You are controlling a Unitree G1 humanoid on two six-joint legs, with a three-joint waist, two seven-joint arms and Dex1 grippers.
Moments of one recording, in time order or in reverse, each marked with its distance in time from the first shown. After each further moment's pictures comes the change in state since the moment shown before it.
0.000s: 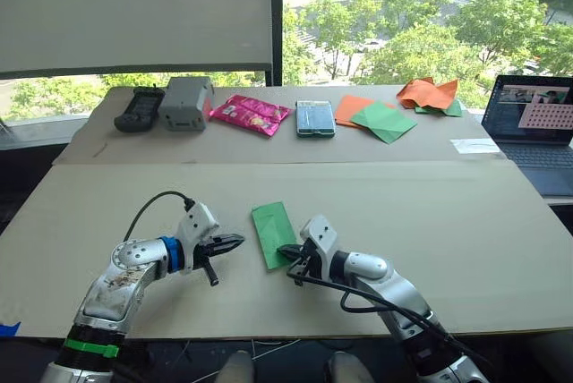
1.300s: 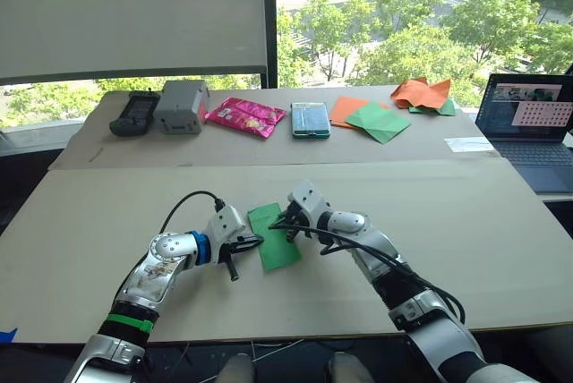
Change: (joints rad) left arm -0.120 -0.077 -0.179 0.280 0.172 -0.230 -0.018; right arm -0.386 0.097 -0.034 0.489 -0.153 -0.066 -0.045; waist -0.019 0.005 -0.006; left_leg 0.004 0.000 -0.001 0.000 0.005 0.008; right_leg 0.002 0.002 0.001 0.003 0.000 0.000
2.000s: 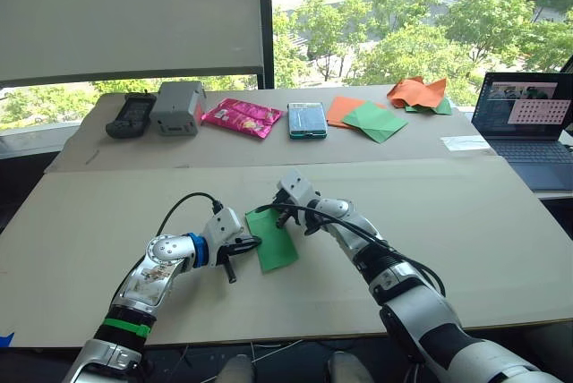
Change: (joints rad) left arm 0.024 0.011 0.004 -0.027 0.005 0.001 0.009; right arm -0.174 0.088 -0.039 0.334 -0.039 -0.145 -0.020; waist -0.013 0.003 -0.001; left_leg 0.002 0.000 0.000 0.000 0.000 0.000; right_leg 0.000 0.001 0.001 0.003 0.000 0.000
